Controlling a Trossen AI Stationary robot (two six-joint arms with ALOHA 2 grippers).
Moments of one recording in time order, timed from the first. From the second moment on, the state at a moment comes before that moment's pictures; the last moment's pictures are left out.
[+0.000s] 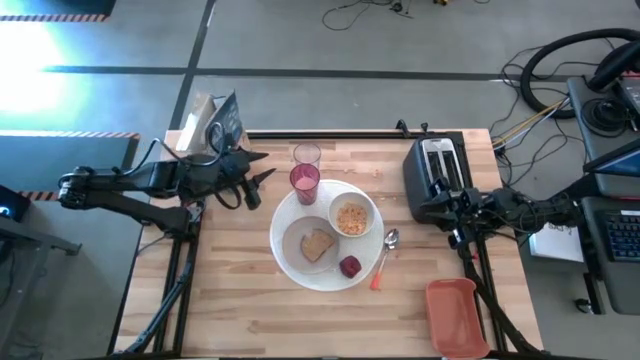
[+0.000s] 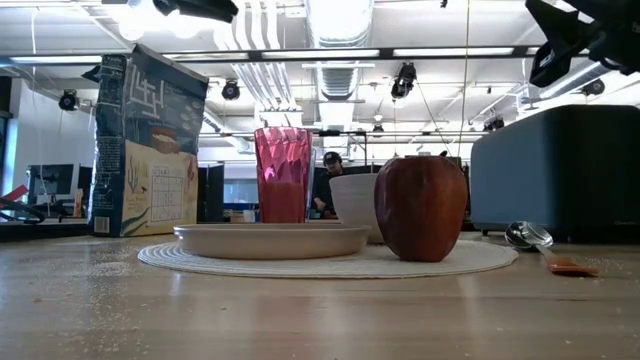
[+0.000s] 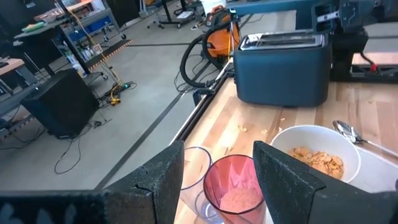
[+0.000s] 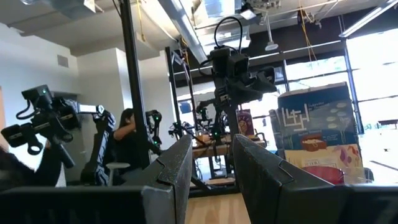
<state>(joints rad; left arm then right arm) -0.03 0.94 1.02 -0.43 -0.57 0.04 0.10 0.06 0.01 0.44 -0.02 0.16</state>
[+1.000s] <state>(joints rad) -0.03 0.50 0.16 0.66 -0.46 -0.17 0.10 0.06 0.01 0.42 -0.02 0.16</state>
